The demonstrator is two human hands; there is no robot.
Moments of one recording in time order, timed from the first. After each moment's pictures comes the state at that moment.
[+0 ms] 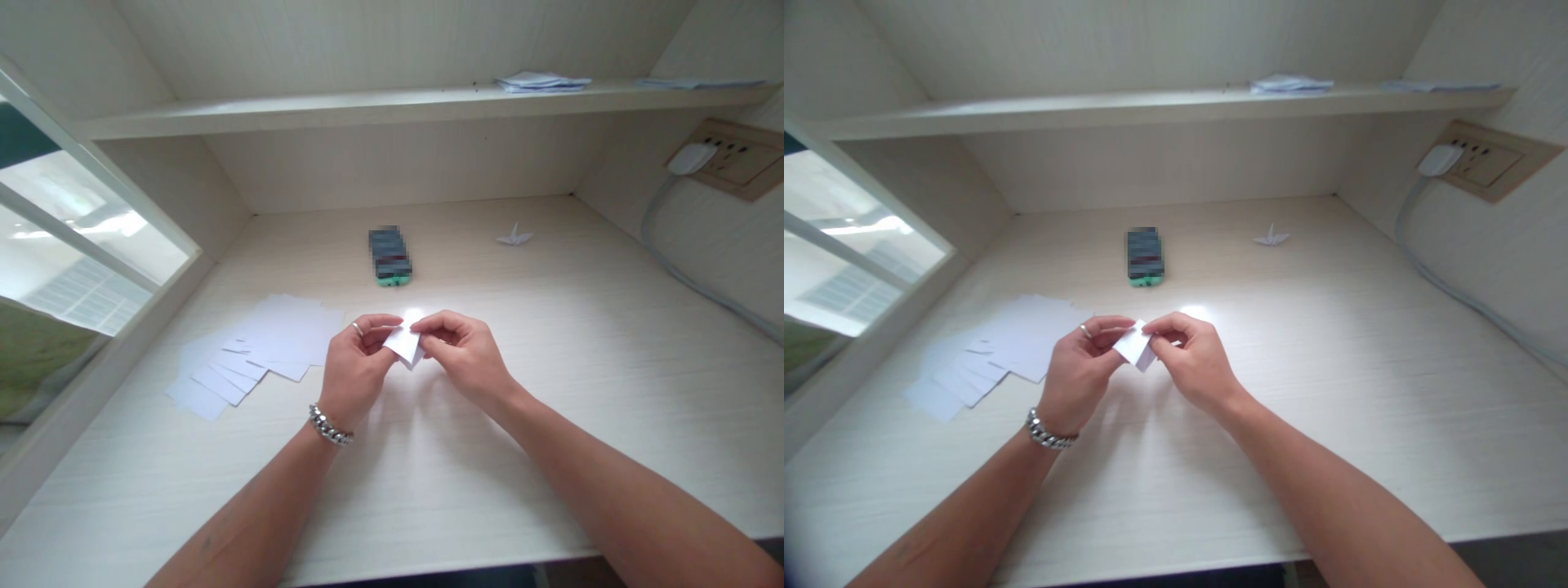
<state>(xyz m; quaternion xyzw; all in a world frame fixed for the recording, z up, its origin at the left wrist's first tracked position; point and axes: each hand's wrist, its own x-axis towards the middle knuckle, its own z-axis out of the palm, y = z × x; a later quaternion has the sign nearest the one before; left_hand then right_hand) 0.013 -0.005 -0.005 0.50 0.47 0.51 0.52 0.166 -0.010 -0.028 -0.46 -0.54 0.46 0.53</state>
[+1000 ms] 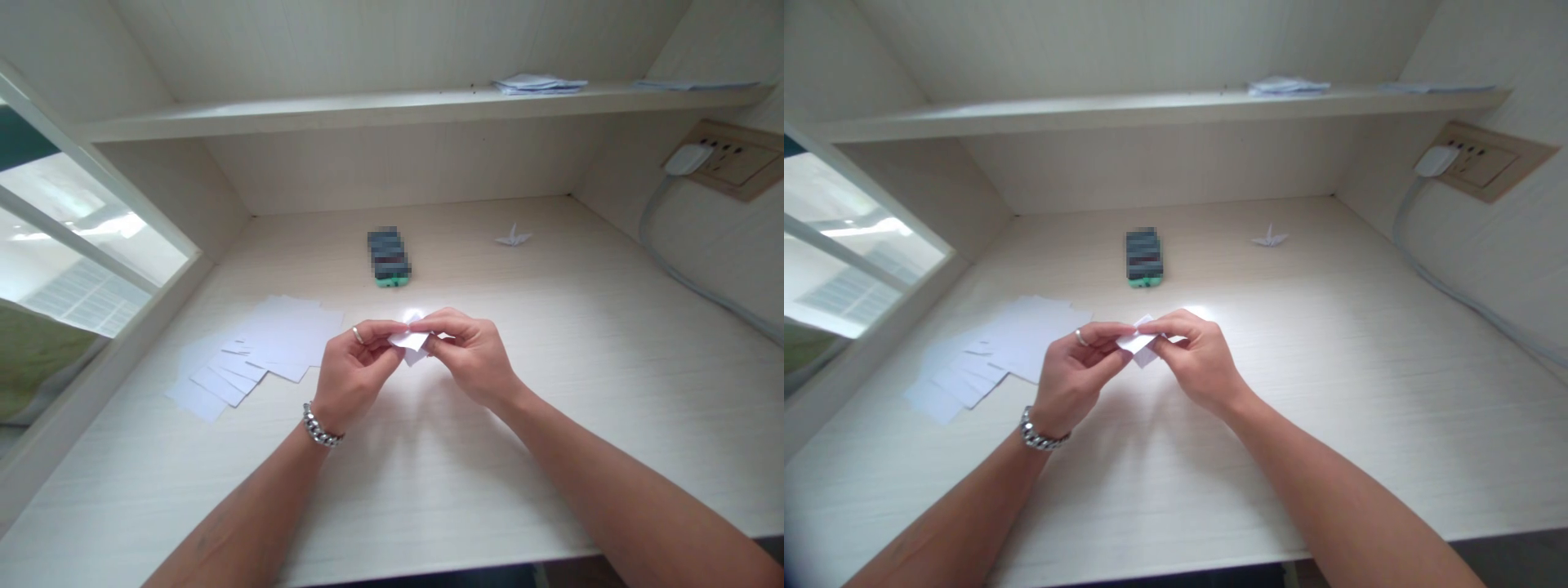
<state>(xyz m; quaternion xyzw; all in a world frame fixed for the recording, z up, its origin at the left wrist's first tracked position) 0.004 -0.007 -0.010 0.57 0.38 0.52 0.51 0.175 -0.011 -0.025 -0.41 -0.60 0.41 0.55</state>
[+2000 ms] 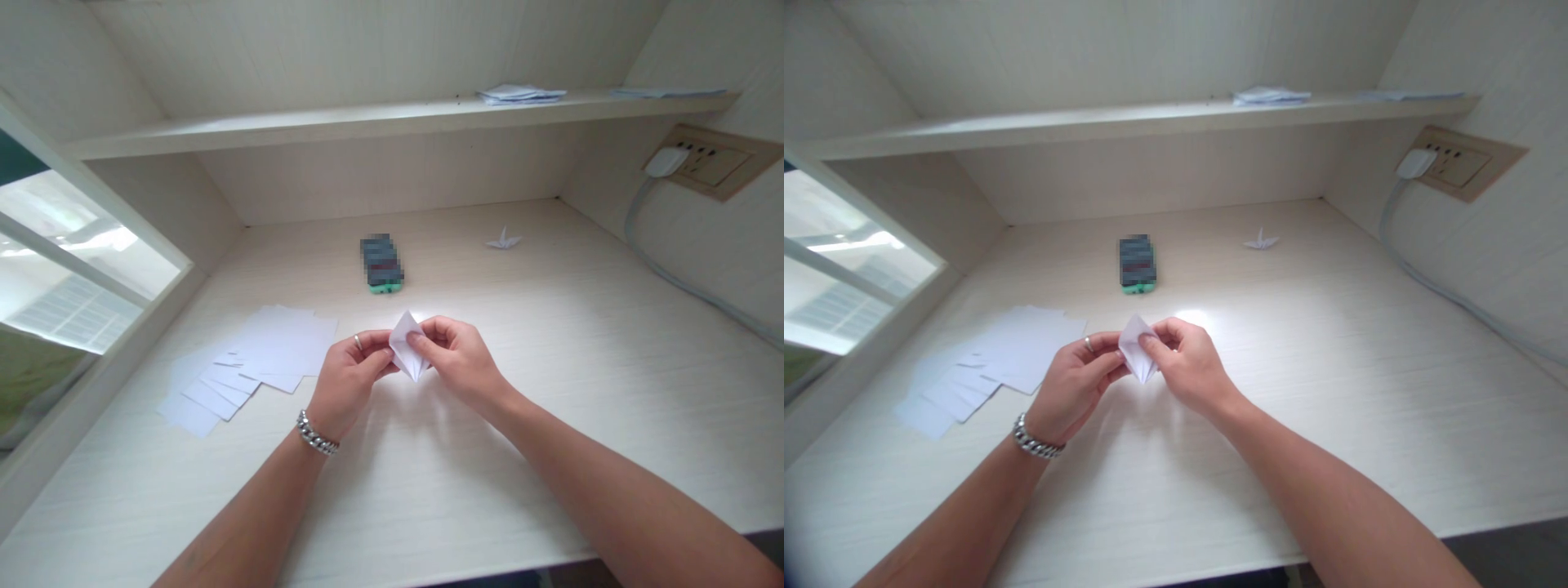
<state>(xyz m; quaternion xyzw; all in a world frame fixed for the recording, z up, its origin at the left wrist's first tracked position) 0.008 0.000 -0.012 0.45 0.42 0.45 0.65 0.169 -0.009 -0.019 -0.48 -0.54 0.48 0.50</state>
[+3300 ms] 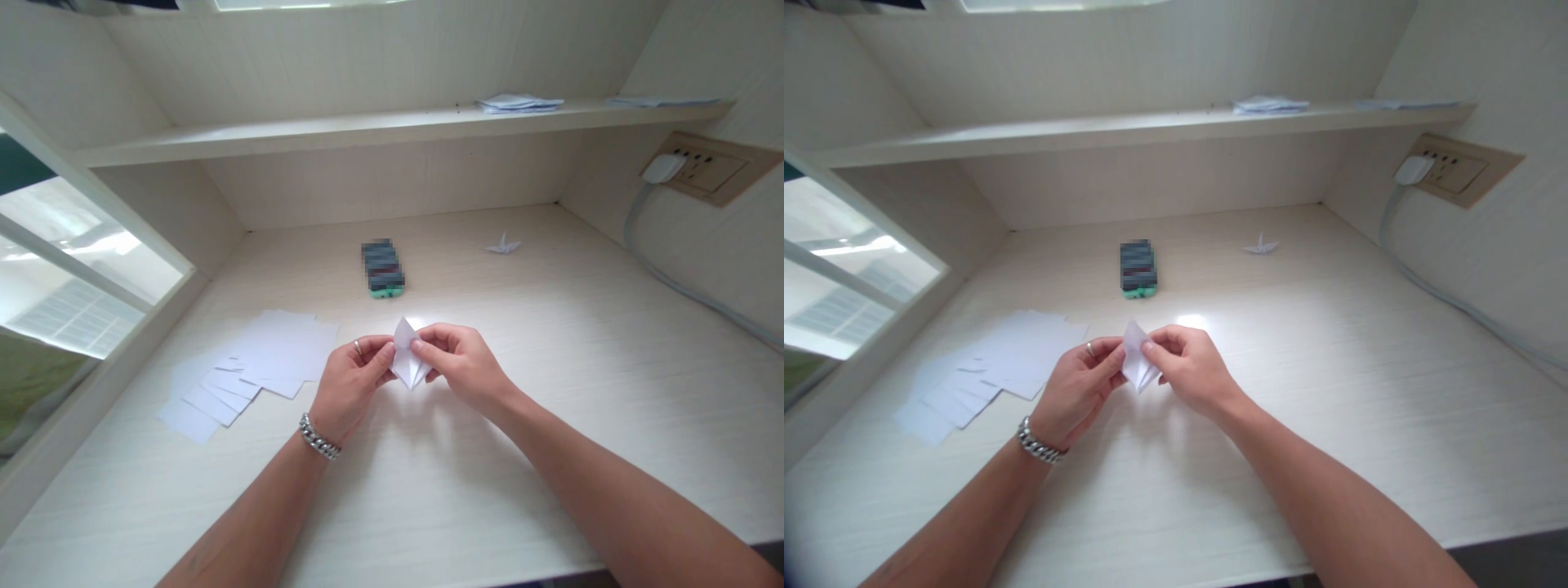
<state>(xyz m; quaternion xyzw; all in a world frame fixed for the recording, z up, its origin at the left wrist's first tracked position) 0.009 0.001 -0.015 0.43 0.41 0.45 0.66 0.173 -0.009 -0.017 -0.46 -0.54 0.53 0.46</state>
